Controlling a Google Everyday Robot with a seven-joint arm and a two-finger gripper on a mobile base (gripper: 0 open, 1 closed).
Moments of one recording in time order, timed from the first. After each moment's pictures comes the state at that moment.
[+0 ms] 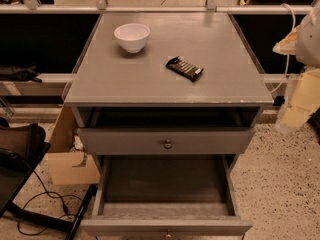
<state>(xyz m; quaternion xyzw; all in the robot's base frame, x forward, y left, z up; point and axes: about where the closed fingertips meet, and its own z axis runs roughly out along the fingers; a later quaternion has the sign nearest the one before) 0.438 -0.216 0.977 -0.60 0.78 -0.04 0.16</state>
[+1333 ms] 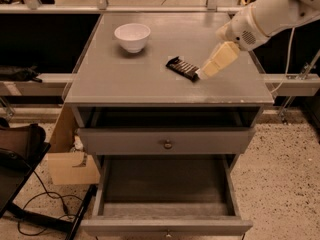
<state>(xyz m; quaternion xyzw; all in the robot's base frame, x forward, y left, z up) 0.639 -0.140 0.923 -0.53 0.77 0.13 0.34</state>
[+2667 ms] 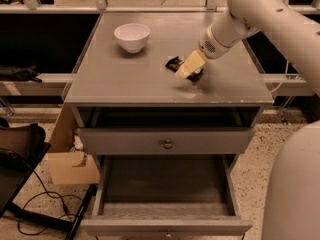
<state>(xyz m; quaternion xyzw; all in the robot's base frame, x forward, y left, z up) 0.723 -0.116 0.840 -0.42 0.86 0.10 0.27</state>
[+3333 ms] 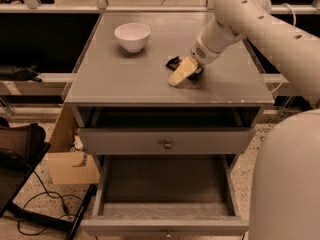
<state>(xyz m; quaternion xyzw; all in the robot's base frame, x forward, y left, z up) 0.732 -0.101 0.807 -0.42 0.87 0.09 0.25</state>
